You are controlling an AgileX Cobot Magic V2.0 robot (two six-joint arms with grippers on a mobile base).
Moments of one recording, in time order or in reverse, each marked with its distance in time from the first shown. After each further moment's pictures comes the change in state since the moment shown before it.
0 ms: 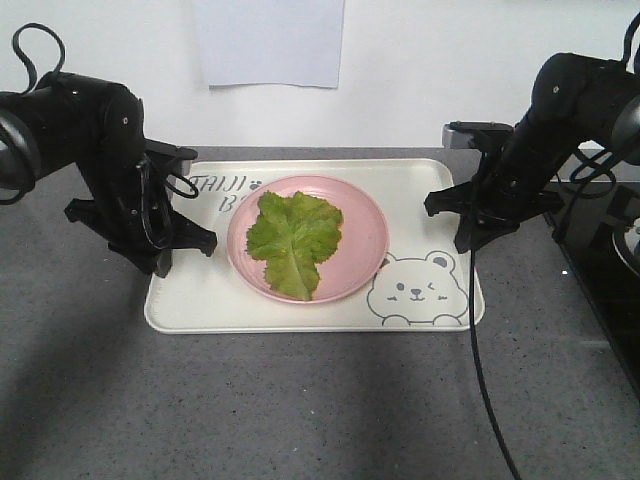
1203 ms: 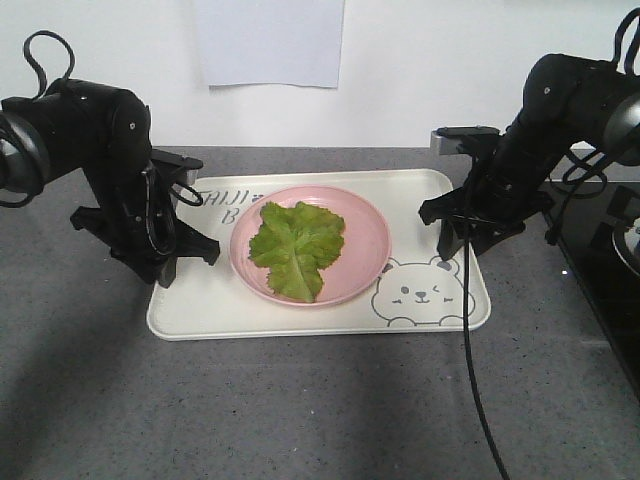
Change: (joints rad) left arm -0.003 0.015 0.000 -0.015 0.031 0.020; right arm 0.018 0.000 0.000 0.003 0.027 -0.069
